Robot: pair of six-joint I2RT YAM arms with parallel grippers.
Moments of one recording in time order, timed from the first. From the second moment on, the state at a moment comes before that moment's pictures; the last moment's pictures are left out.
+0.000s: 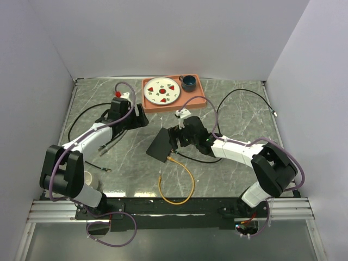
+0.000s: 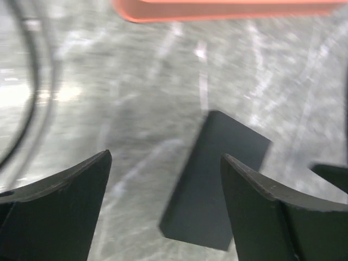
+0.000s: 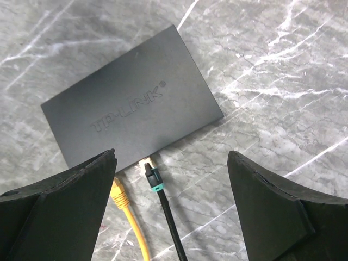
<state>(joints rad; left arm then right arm) -0.32 1.50 0.97 -0.16 0.11 -0.47 0.73 1.55 0.86 0.07 0.04 0.20</state>
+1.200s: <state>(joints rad) -0.14 1.79 1.05 -0.21 -0.23 -0.46 0.73 1.53 0.85 0.07 0.03 0.22</state>
